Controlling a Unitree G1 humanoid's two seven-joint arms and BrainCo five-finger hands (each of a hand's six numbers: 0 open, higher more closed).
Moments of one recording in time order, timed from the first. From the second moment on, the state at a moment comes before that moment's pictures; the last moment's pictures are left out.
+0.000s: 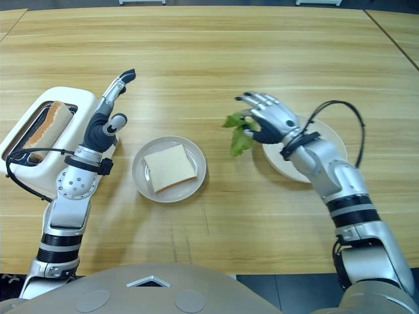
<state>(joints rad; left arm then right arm) -0.05 0.24 -0.09 -0.29 0.33 -0.18 -0.07 -0.35 -0.72 0.33 0.24 -0.64 -0.49 0.02</state>
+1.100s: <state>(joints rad) -0.06 0.22 -0.08 -0.24 0.33 -0.18 -0.05 -0.47 -0.47 0.53 0.32 -0.67 -0.60 0.26</state>
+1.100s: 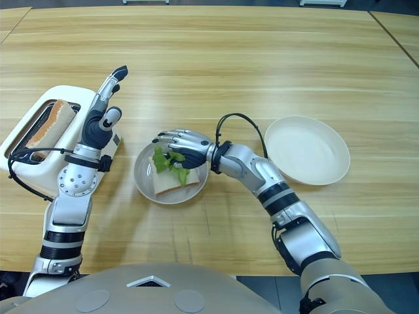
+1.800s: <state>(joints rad) -0.04 0.31 0.05 -0.65 0.45 -0.07 -0.13 -0.40 -0.46 0.42 0.19 -0.58 -0.59 0.27</state>
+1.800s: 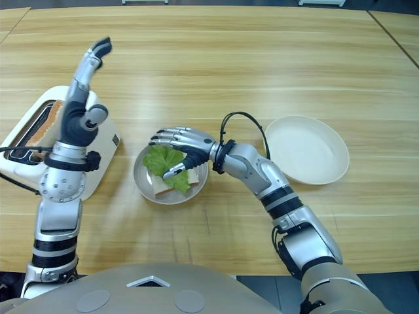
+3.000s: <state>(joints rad) 0.28 0.72 0.39 -0.57 0.70 0.05 -0.50 -0.33 -0.47 0.37 0.18 -0.65 -0.54 0.20</state>
